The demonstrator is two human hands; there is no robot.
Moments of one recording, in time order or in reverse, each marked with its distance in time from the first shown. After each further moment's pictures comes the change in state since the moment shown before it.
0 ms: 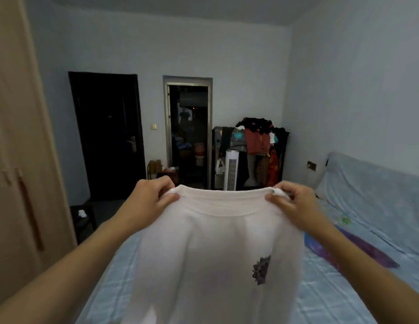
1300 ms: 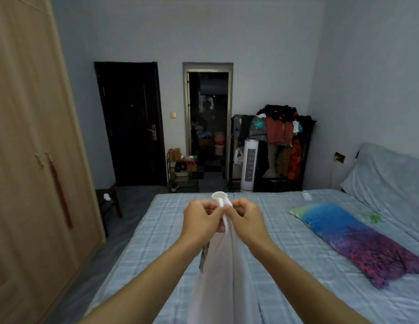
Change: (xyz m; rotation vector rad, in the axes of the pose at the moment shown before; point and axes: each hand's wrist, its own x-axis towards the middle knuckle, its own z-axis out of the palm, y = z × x) left_hand -0.011 0.059 0.142 -0.687 0.081 -0.608; right_hand -0.031 -0.014 0.129 0.458 -0.125 0.479
